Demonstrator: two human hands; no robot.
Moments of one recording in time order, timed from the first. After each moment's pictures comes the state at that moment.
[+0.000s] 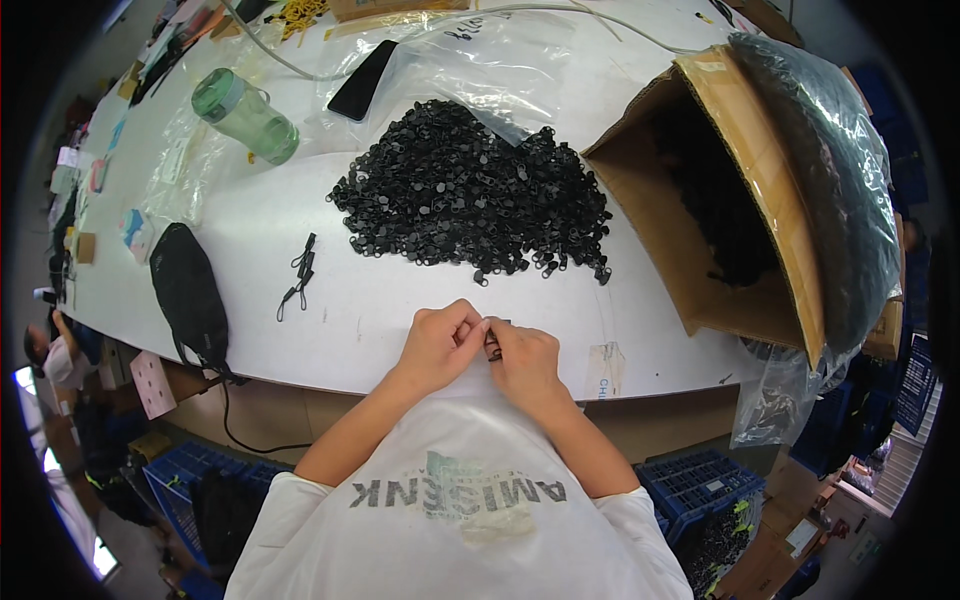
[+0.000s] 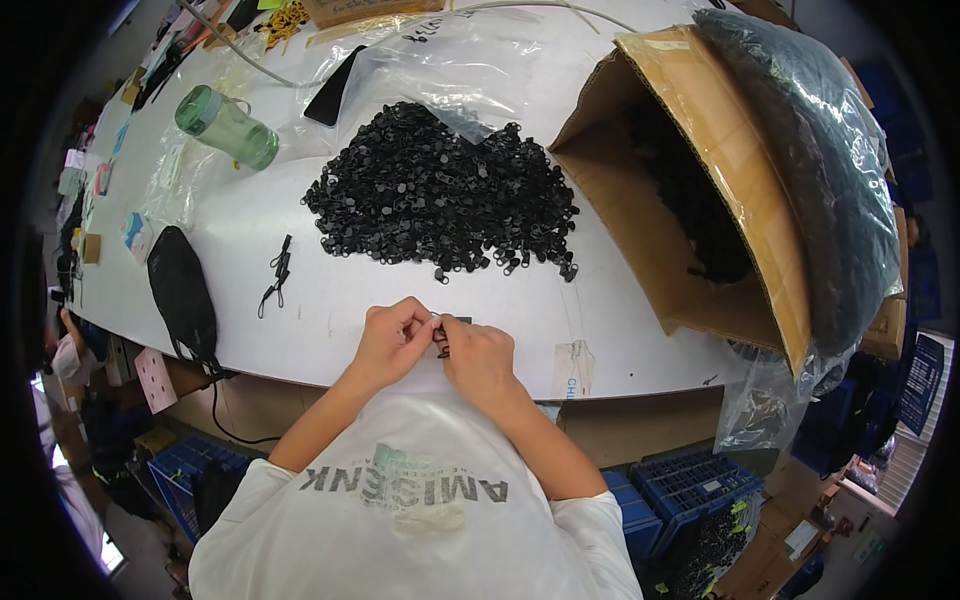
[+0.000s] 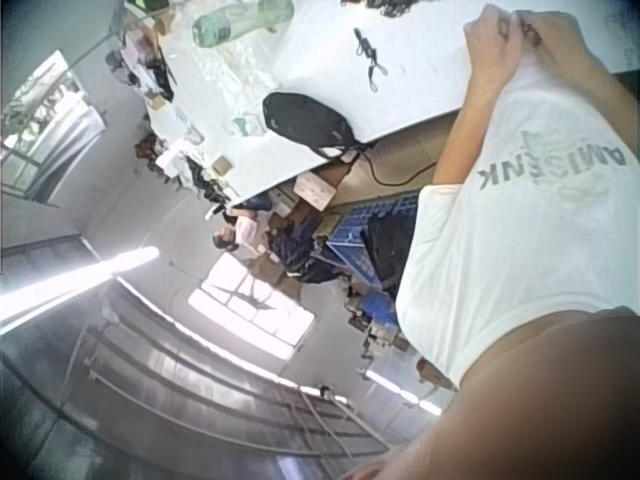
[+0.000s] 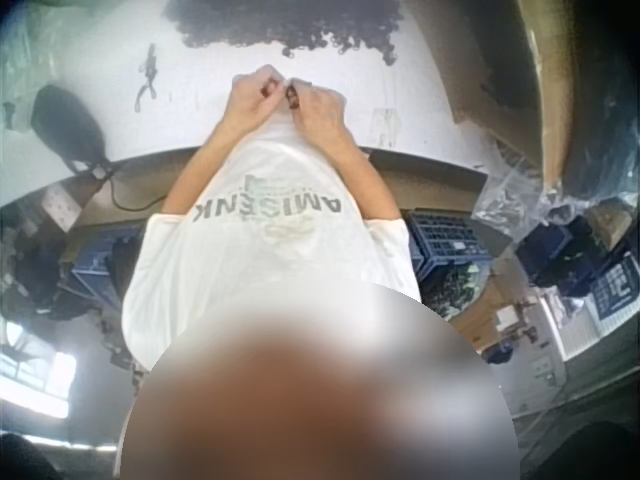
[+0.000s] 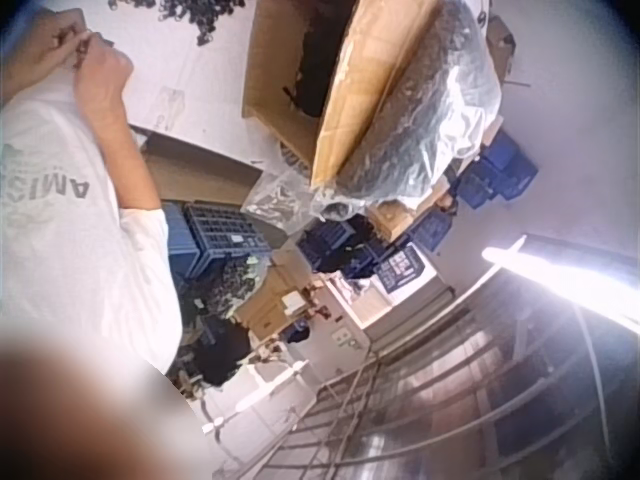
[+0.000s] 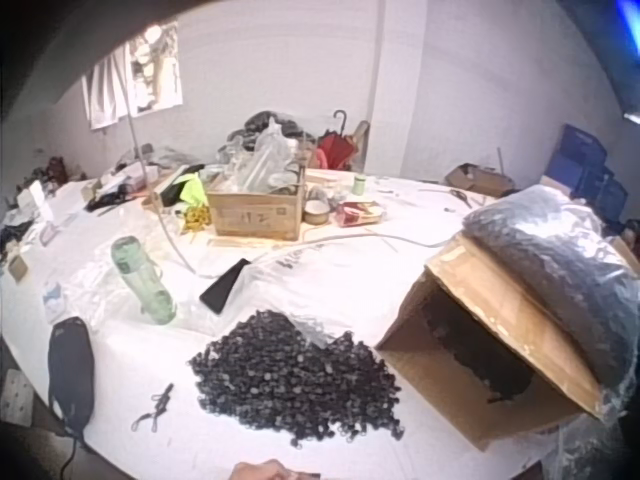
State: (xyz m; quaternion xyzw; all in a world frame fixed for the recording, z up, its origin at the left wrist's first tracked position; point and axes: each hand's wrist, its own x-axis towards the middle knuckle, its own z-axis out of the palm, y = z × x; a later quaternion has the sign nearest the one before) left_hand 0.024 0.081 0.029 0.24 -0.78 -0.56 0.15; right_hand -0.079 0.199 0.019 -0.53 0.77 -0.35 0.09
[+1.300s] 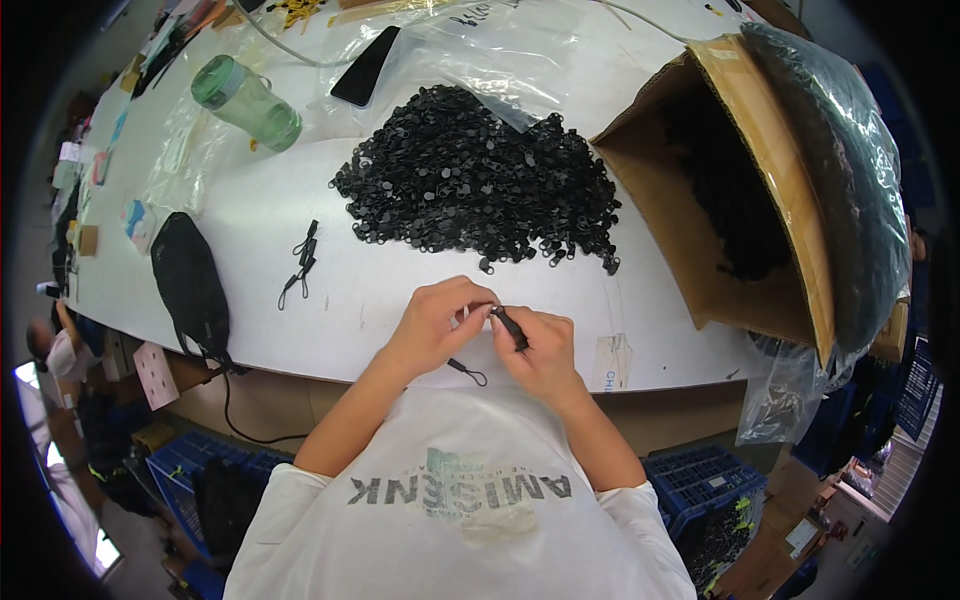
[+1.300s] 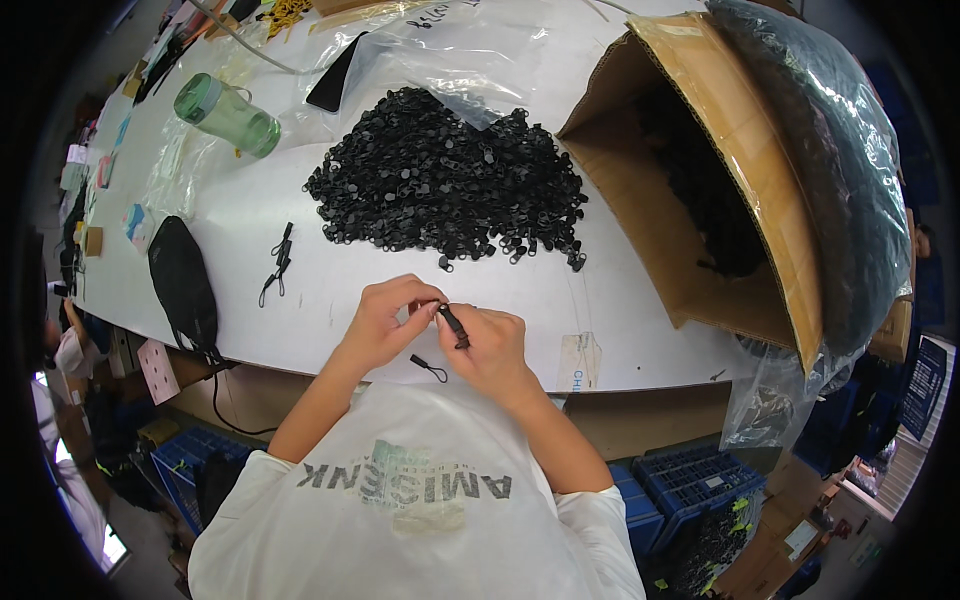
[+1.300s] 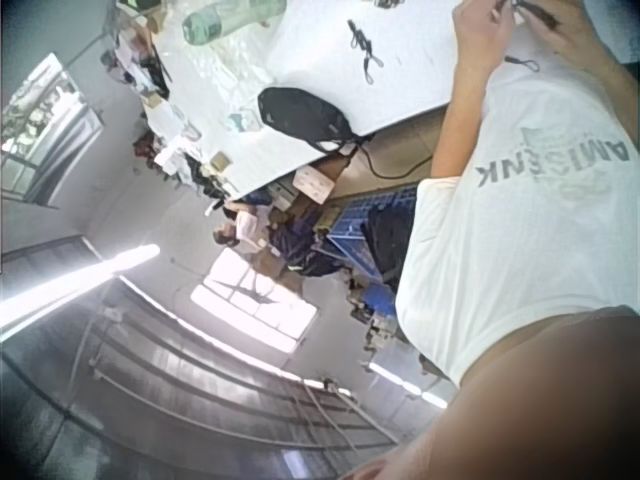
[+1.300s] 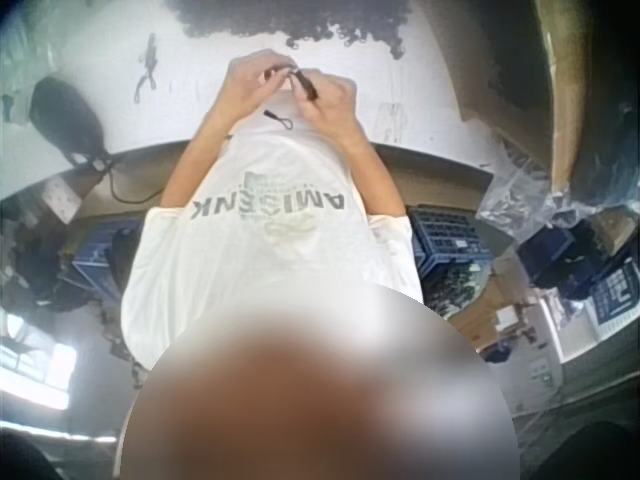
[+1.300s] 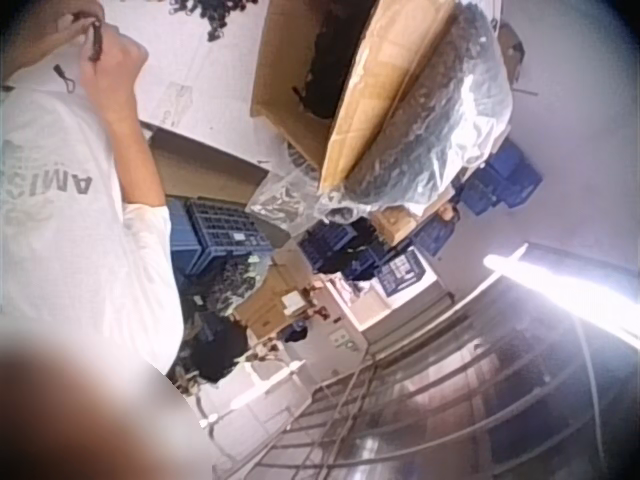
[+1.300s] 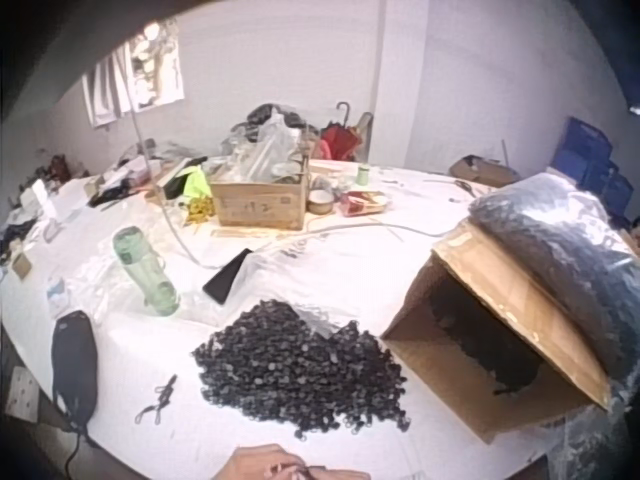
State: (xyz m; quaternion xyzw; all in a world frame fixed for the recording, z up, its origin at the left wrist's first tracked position) left_hand 0.020 0.062 0.045 0.19 -0.80 -0.56 0.13; right_hand -0.090 0.197 0.036 -0.48 0.70 -0.50 0.15
